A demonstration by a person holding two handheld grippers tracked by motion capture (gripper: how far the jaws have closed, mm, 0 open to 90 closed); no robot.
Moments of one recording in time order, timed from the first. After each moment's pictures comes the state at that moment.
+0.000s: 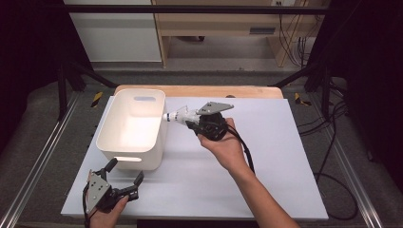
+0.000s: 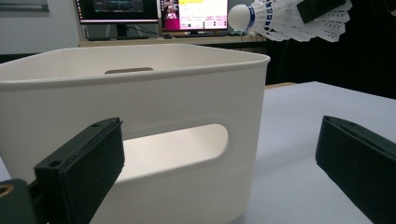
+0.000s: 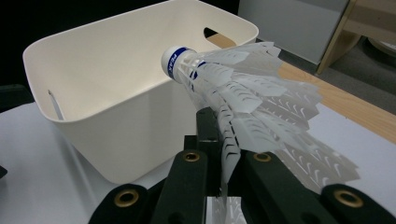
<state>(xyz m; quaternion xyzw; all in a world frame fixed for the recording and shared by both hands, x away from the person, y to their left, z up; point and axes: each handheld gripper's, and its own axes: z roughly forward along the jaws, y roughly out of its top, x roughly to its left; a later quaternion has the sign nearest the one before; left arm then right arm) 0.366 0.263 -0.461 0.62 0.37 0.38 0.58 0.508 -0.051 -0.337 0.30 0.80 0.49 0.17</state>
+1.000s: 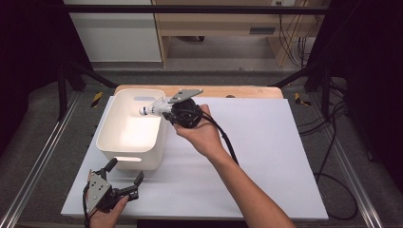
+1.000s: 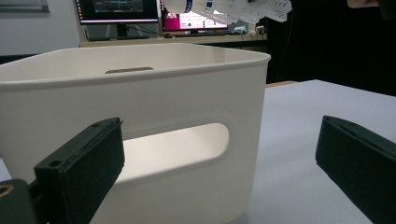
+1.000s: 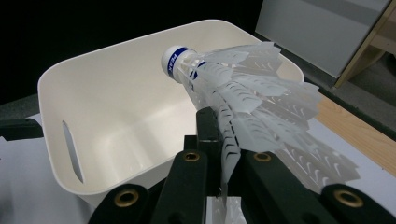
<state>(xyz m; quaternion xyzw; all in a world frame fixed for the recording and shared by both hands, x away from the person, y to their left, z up) 0.367 0.263 -0.462 0.62 0.37 0.38 0.58 0.531 0.012 -0.314 0.26 0.82 0.48 0.16</state>
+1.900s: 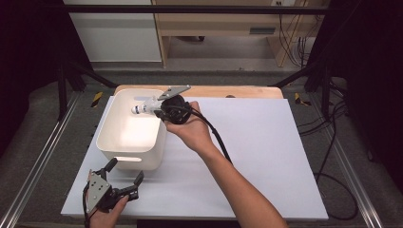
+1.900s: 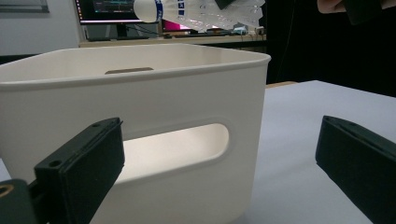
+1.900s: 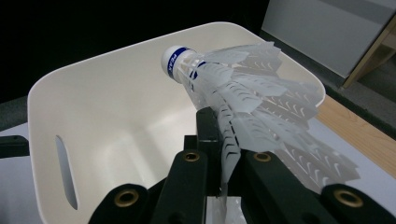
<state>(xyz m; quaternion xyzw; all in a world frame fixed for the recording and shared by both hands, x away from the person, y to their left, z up) 0.367 0.263 -0.462 0.62 0.37 0.38 0.58 0.546 0.038 -0.317 0.25 0.83 0.47 0.15</state>
